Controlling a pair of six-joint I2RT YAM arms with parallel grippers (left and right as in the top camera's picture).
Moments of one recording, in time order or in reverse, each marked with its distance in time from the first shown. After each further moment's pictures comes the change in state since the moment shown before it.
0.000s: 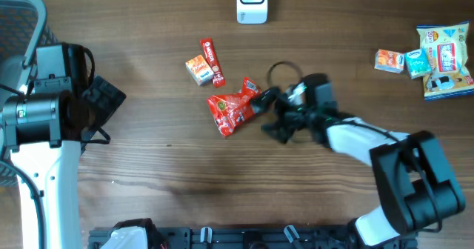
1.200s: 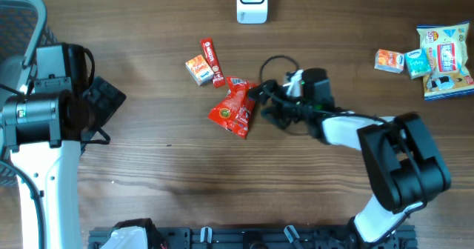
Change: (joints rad) left arm 0.000 0.000 0.001 -0.006 0.000 0.005; right arm -0.018 0.134 0.042 0.190 0.023 -0.204
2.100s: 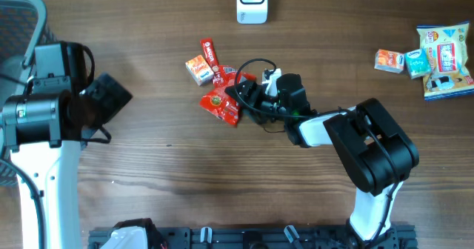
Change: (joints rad) left arm 0.001 0.002 0.000 0.055 0.127 0.141; right arm 0.119 0.175 0.039 0.351 0.117 0.140
